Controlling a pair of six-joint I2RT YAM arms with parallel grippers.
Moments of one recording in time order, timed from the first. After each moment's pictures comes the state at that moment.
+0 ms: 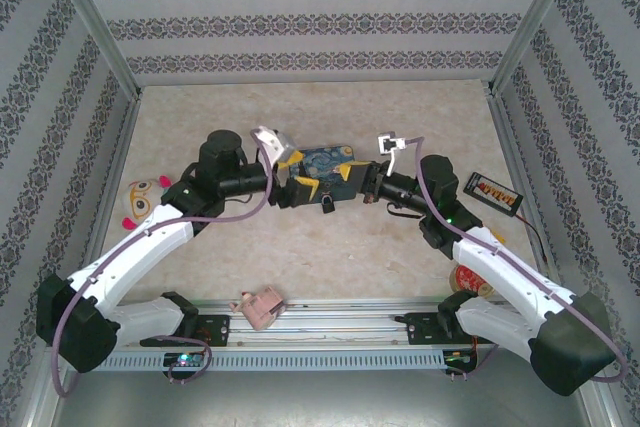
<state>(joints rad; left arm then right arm) -0.50 1.17 0.95 -0.08 0.60 -0.05 0.49 1.02 0.64 0.32 -0.58 0.68</state>
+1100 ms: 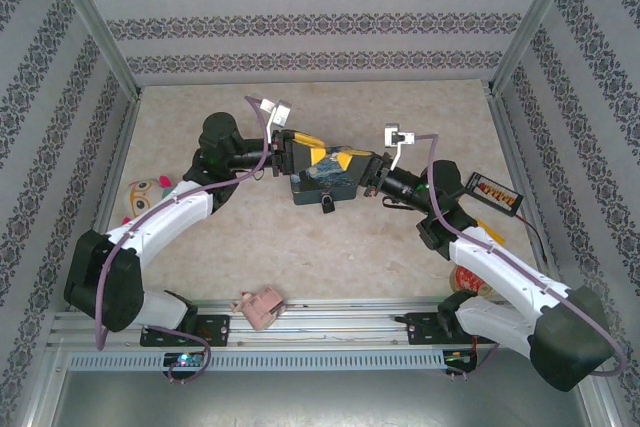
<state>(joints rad) -0.42 1.40 0.98 0.52 1.02 -0.72 0.51 1.05 0.62 0.60 -0.58 0.84</state>
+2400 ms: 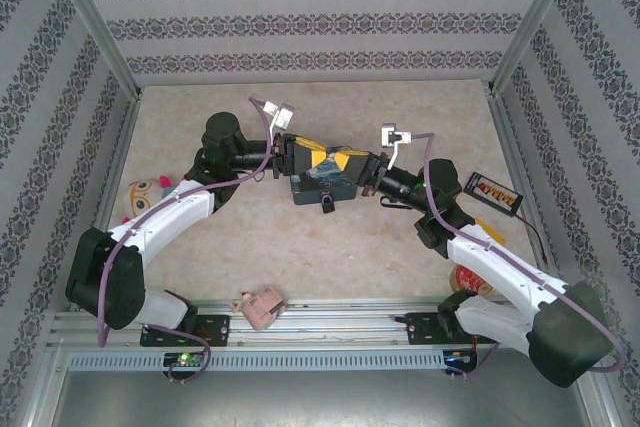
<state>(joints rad) -0.42 1.41 0.98 0.49 1.06 -0.69 0.52 1.07 0.63 0.61 -0.59 0.83</state>
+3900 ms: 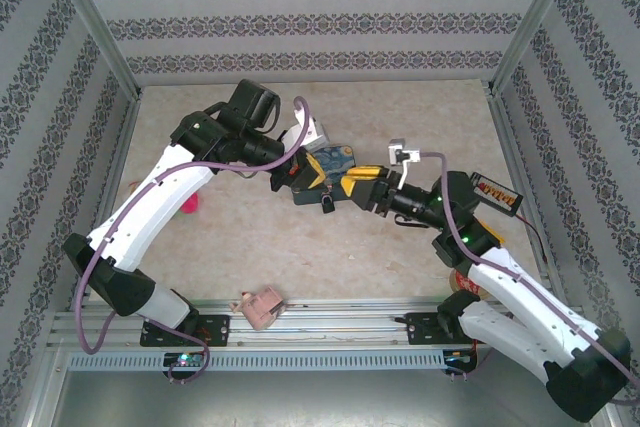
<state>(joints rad) -0.59 1.51 1.73 -1.10 0.73 0.37 0.57 0.84 0.63 0.25 -0.59 0.67</state>
